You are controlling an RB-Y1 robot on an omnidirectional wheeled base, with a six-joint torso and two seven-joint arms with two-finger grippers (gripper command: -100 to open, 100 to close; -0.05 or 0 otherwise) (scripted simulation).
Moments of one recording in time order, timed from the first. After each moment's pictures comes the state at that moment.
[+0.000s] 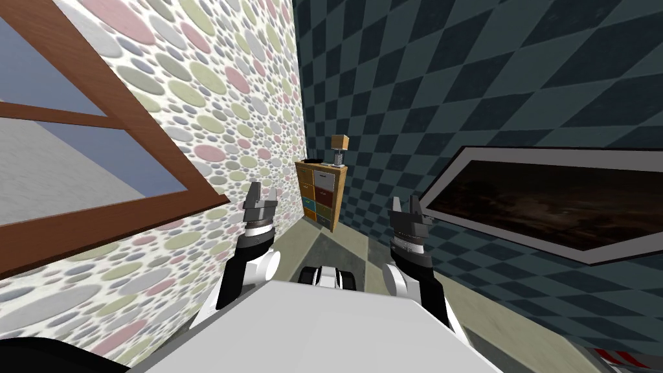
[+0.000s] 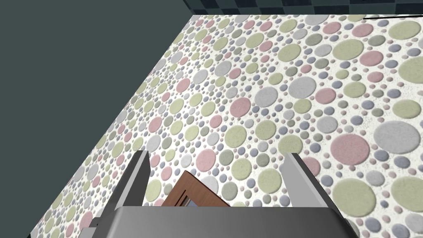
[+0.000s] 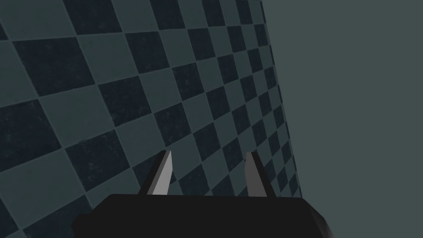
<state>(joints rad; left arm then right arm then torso) 0.51 -0.04 0.01 -2.37 0.03 -0.55 -0.16 0.50 0.01 0.04 -2.38 0.03 -0.53 -0.11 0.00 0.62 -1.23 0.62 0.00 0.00</state>
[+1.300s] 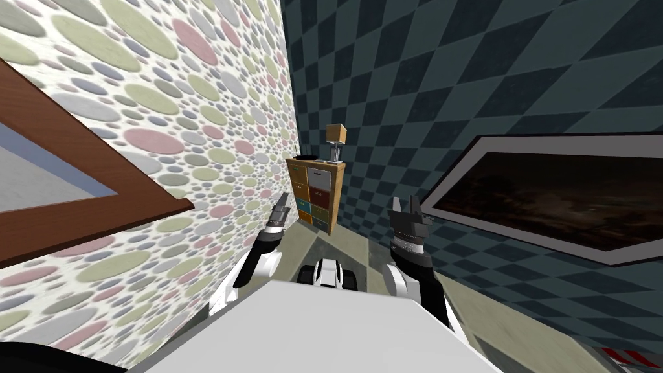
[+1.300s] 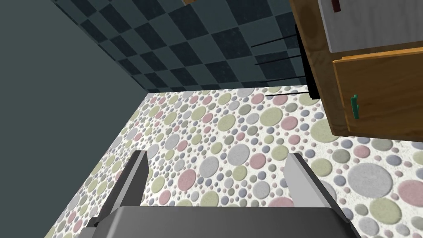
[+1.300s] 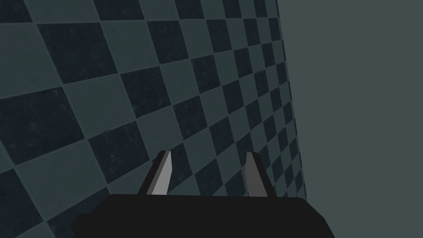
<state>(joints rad) 0.43 0.16 -0.01 -2.13 -0.01 -0.55 -0.18 0.50 0.01 0.04 -2.38 0.03 -0.53 -0.11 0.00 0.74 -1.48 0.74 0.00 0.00</state>
